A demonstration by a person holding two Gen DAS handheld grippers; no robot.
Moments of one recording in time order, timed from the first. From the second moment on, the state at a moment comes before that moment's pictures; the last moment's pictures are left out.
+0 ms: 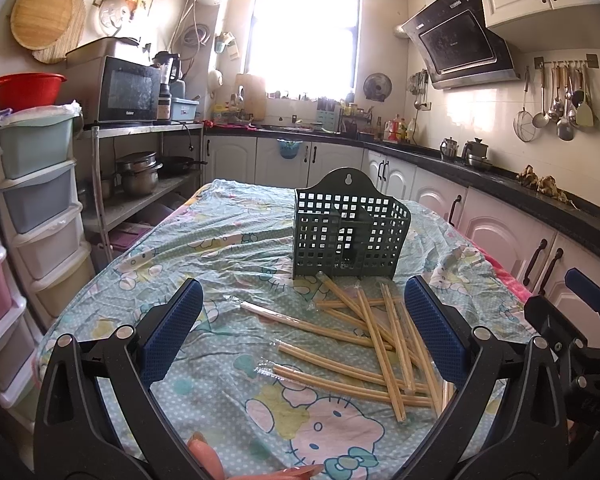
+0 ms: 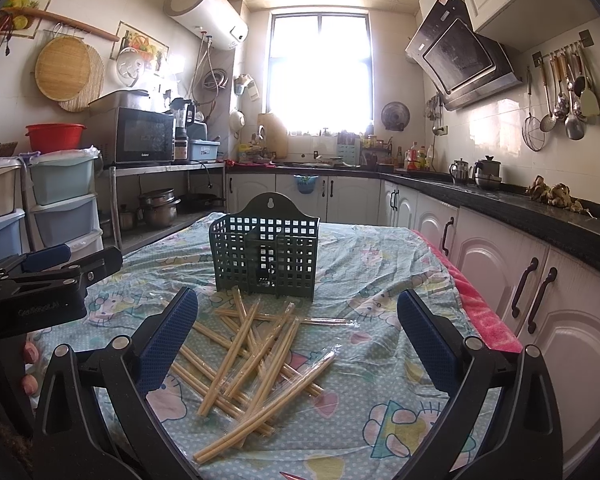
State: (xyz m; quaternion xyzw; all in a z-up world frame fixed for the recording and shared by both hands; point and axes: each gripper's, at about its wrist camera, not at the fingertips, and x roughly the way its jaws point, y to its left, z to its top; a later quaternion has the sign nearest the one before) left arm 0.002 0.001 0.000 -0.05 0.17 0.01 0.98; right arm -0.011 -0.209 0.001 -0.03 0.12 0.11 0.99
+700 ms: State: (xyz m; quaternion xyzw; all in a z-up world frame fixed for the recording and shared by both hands) left arm 0.046 0.038 -0.034 -0.08 0.31 0.00 0.95; right arm 0.044 -0.188 -0.018 -0.06 0.24 0.16 0.96
